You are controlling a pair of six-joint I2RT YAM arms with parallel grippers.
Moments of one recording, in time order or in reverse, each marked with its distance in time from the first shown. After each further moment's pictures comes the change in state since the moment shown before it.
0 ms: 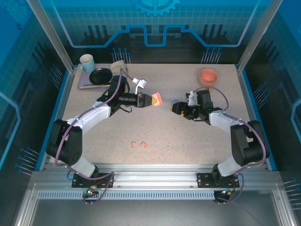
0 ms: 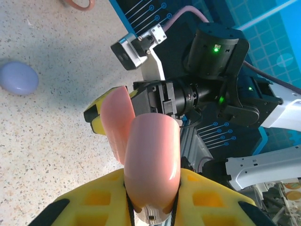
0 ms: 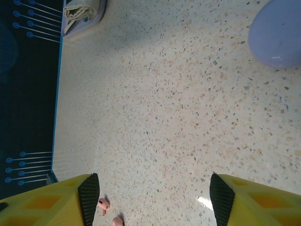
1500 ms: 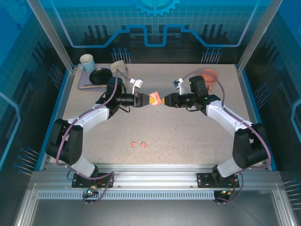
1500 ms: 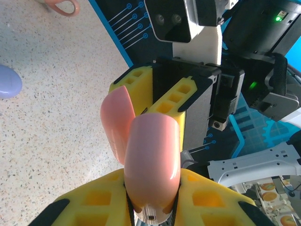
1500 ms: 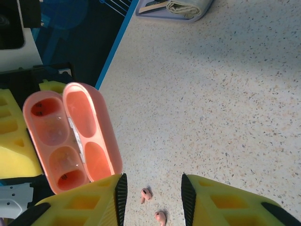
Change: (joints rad) left arm 0.033 0.008 -0.072 0.202 0.090 -0.135; right arm 0.114 -0.013 0.287 -0.197 -0.106 -0.178
